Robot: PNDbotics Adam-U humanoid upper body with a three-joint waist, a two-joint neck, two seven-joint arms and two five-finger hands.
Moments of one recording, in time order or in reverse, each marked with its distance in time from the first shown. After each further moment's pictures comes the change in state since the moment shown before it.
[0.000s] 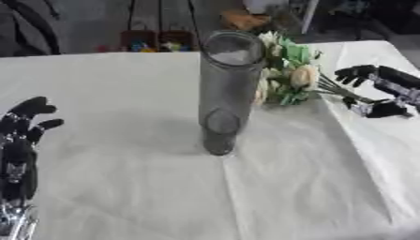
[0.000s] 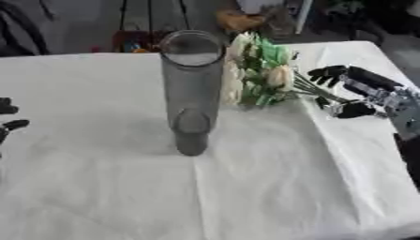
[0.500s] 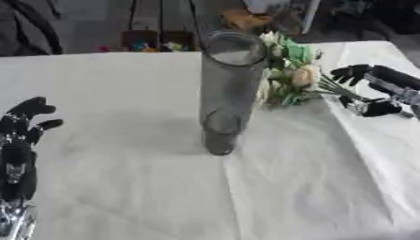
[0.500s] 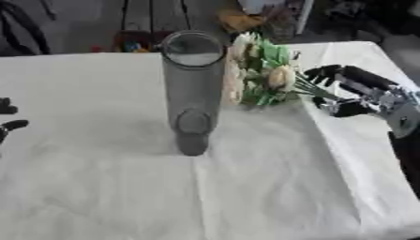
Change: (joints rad) left arm 0.000 -0.001 0.000 0.000 0.000 0.000 0.000; right arm -0.029 0.015 -0.018 0.042 0.069 -0.030 -0.030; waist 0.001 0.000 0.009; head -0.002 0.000
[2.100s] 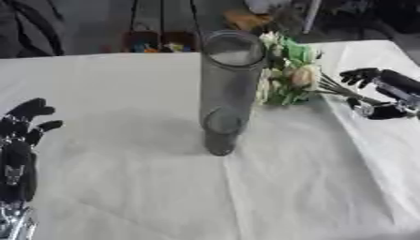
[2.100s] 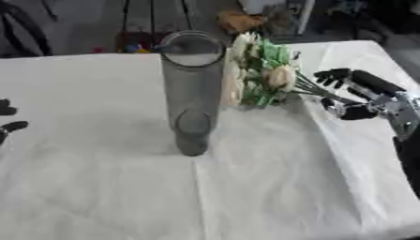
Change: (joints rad) left arm -0.001 -0.008 -0.005 0.000 0.007 0.002 -0.002; right arm -0.034 -0.010 -0.080 0.149 0.170 -0.052 -0.181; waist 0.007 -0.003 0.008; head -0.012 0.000
